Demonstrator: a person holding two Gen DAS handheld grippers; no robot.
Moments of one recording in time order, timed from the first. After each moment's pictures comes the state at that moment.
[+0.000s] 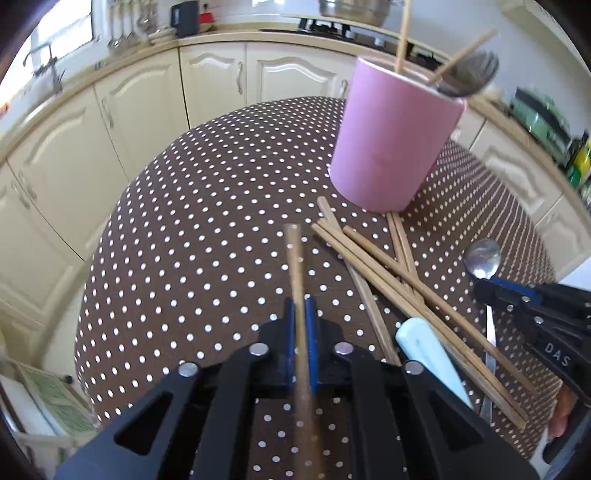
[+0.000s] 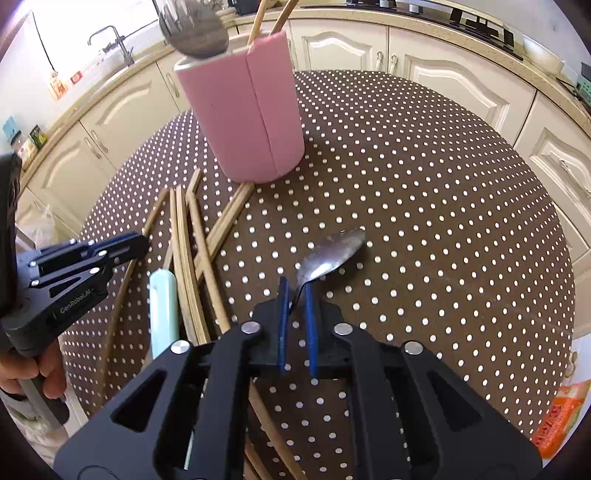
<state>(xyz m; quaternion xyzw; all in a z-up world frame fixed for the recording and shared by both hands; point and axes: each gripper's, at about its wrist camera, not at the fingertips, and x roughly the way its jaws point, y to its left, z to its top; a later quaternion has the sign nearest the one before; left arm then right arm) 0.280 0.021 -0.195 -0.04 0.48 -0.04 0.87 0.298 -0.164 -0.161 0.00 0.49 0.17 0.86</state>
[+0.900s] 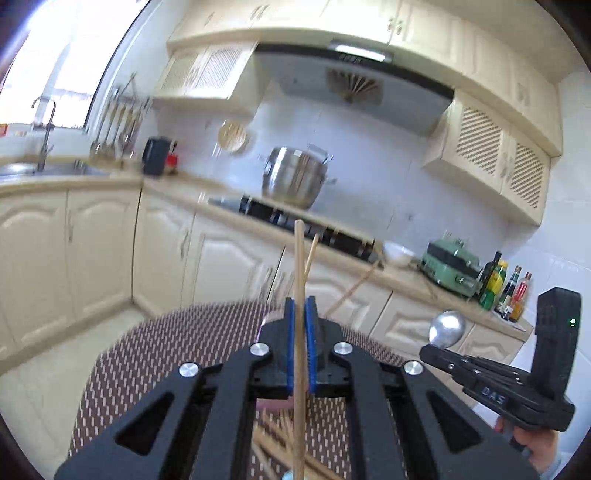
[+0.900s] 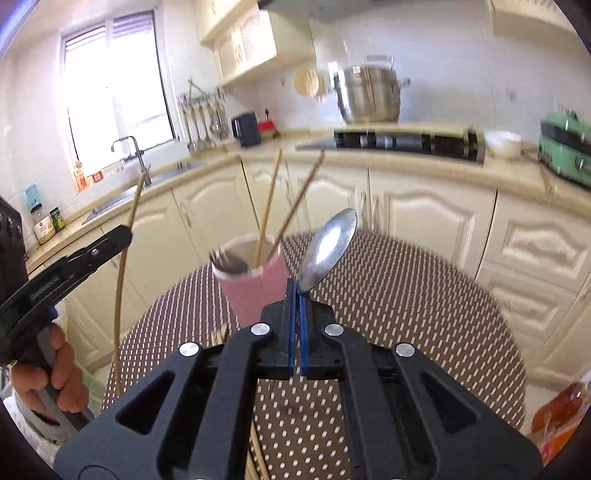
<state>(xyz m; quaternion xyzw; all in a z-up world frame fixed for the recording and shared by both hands) 0.252 0.016 -0.063 -0.14 0.14 -0.15 0.97 0.247 -0.210 -0.044 0.05 0.23 0.16 0.96</state>
